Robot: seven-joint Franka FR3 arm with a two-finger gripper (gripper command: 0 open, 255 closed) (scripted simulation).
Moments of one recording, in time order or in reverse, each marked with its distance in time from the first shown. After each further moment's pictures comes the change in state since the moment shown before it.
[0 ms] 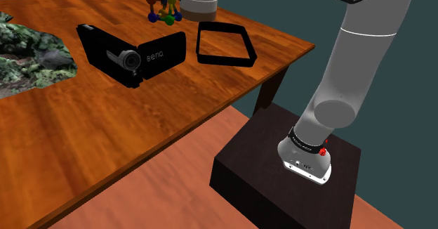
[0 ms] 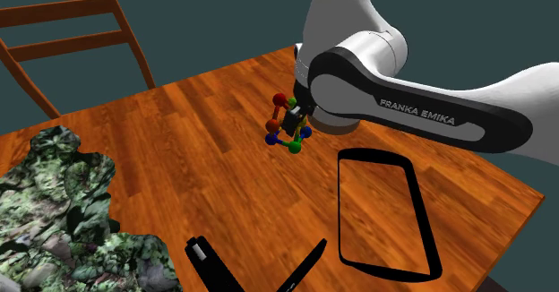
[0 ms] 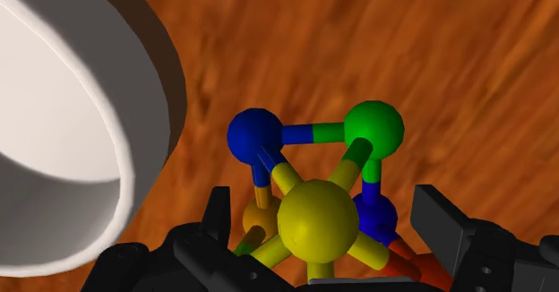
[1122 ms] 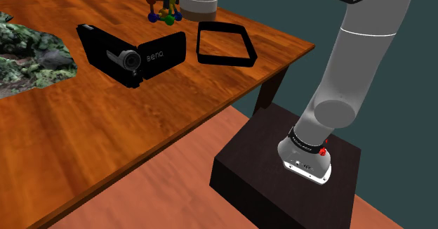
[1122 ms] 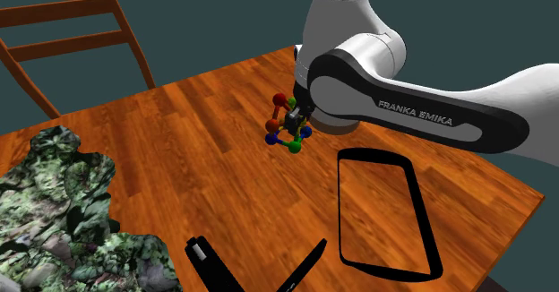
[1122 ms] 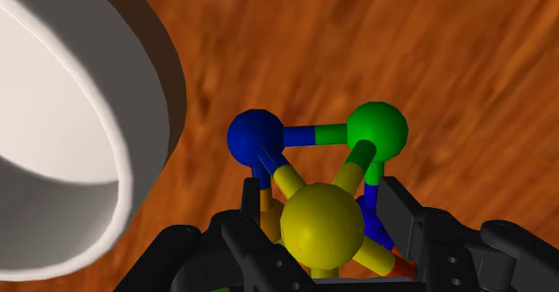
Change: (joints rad) arm -0.001 0.002 -0.001 -0.006 0.000 0.010 -0.001
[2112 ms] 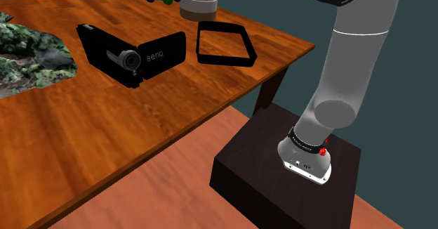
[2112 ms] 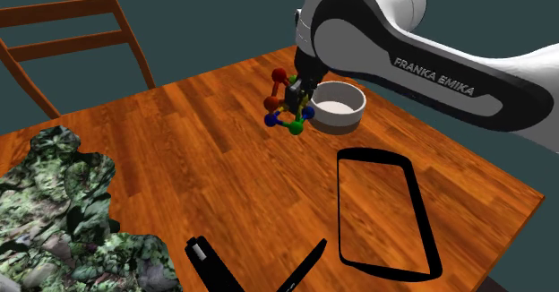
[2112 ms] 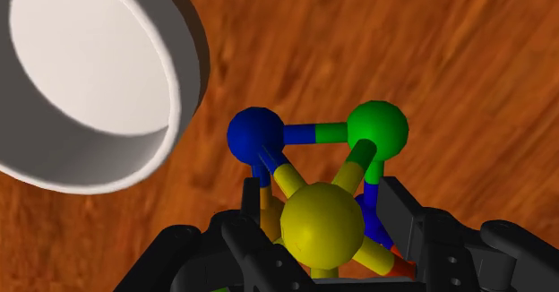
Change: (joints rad) arm 0.007 0.077 0.002 0.302 -0.003 -0.226 -0.006
